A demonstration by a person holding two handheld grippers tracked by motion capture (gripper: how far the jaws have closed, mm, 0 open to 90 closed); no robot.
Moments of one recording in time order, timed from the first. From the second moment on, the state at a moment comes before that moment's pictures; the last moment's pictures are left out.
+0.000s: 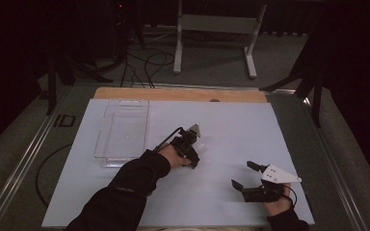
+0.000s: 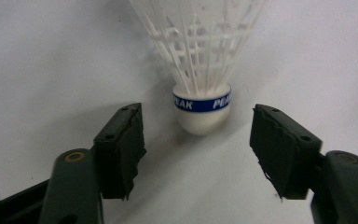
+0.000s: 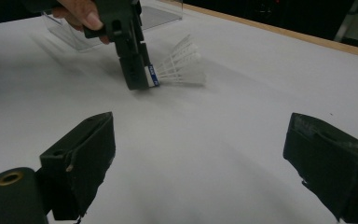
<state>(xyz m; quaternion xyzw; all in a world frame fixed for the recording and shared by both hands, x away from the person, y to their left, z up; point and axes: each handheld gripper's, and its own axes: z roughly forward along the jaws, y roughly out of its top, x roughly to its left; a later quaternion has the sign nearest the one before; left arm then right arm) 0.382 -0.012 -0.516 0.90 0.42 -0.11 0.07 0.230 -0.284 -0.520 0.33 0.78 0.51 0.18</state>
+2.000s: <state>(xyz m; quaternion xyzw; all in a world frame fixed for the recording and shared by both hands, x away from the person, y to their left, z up) 0.359 0.019 -0.485 0.96 0.24 -0.12 0.07 0.230 -0.284 -0.521 0.33 0.78 0.51 0.17</state>
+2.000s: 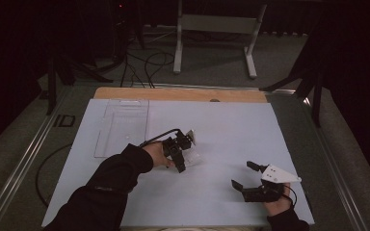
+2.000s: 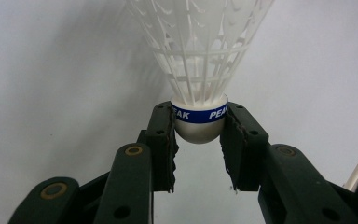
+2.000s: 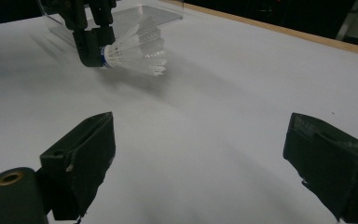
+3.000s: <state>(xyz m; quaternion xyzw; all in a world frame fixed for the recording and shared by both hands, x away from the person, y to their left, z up) 0.349 0.059 -0.458 0.98 0.16 -0.12 0.07 0.230 -0.284 -0.520 0.33 0.78 0.50 0.18</state>
